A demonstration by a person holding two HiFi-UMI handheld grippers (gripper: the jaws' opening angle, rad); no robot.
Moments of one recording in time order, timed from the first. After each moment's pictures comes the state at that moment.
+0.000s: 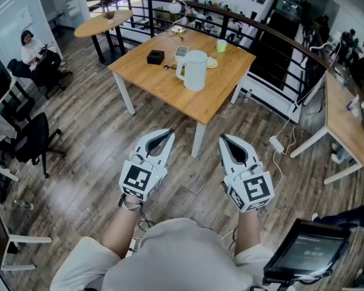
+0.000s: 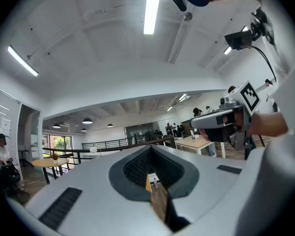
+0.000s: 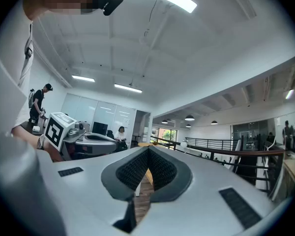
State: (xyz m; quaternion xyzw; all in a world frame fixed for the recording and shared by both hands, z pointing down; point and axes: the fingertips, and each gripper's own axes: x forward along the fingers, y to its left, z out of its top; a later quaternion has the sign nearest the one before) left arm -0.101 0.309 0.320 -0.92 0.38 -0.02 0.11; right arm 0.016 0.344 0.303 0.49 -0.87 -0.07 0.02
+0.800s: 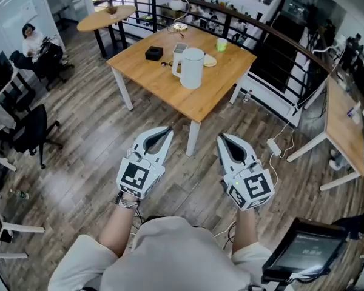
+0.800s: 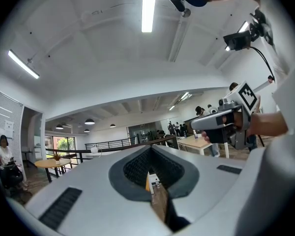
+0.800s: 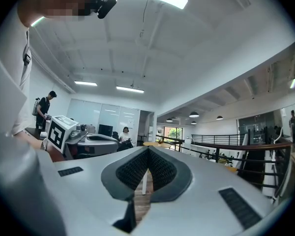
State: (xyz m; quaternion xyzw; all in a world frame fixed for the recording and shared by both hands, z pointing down) left arm -0.060 0.309 0.322 -0.91 0.40 -0.02 0.12; right arm 0.059 0.338 0.311 0.46 -0.89 -0.05 0.01
